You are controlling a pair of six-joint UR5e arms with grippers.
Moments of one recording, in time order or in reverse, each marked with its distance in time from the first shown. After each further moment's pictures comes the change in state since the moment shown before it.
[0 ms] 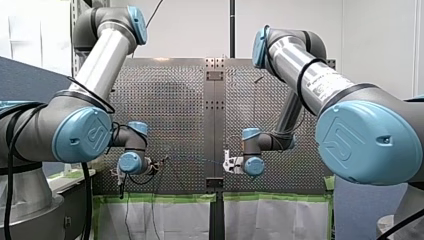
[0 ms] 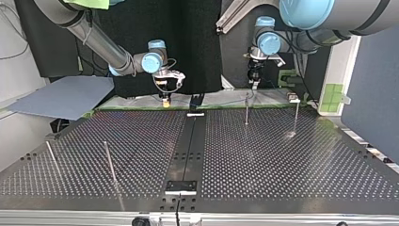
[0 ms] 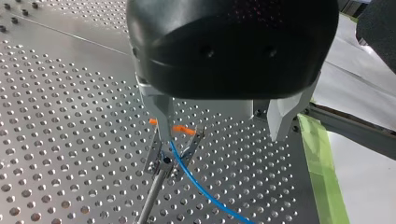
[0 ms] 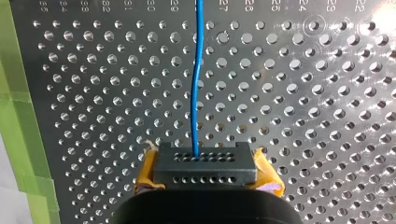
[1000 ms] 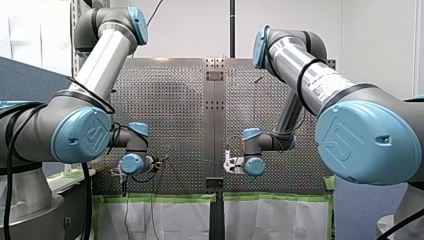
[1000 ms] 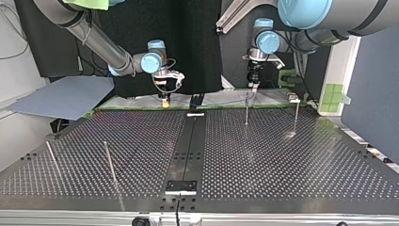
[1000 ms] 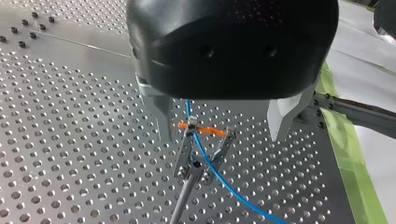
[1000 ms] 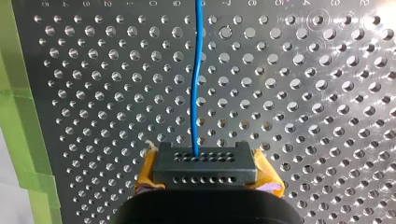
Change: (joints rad) left arm -0.011 -0.003 0.000 0.078 -0.017 0.007; right arm -0.005 0.002 0.000 0.001 -0.001 0.000
